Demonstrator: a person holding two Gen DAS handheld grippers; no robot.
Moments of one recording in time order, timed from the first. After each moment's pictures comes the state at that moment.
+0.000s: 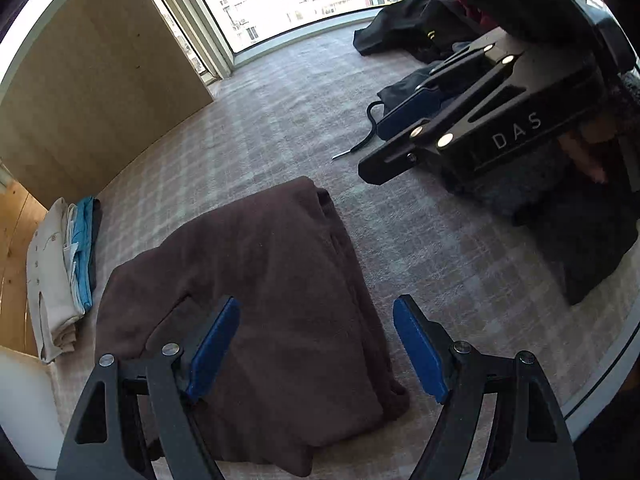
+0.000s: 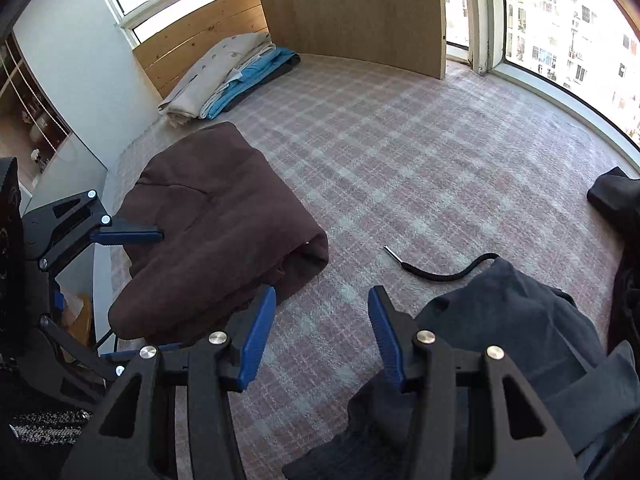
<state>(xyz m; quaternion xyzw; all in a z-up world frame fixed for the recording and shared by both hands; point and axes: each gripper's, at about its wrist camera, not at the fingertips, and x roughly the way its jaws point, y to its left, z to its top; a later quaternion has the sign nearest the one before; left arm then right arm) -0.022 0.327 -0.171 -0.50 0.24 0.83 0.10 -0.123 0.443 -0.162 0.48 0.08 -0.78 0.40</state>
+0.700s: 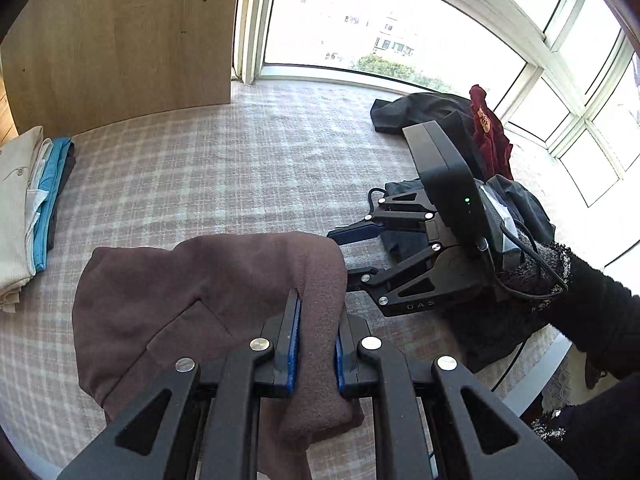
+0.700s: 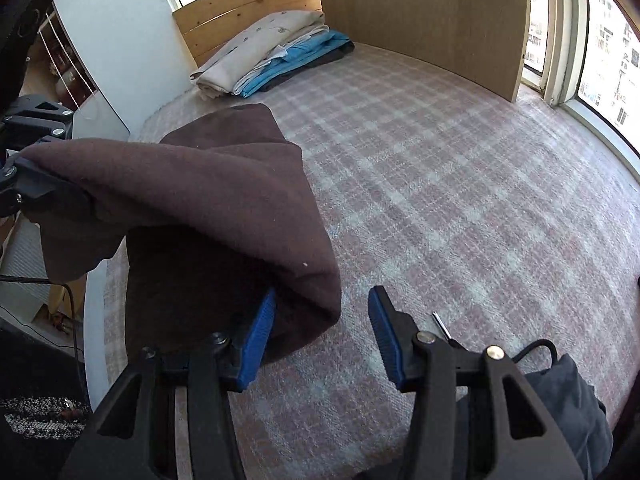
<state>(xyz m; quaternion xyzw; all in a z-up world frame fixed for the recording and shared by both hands) -0.061 0.241 -0.091 -0.51 -0.02 0.84 0.18 -0.144 0.392 -0.181 0.46 0.12 -0.74 0.47</state>
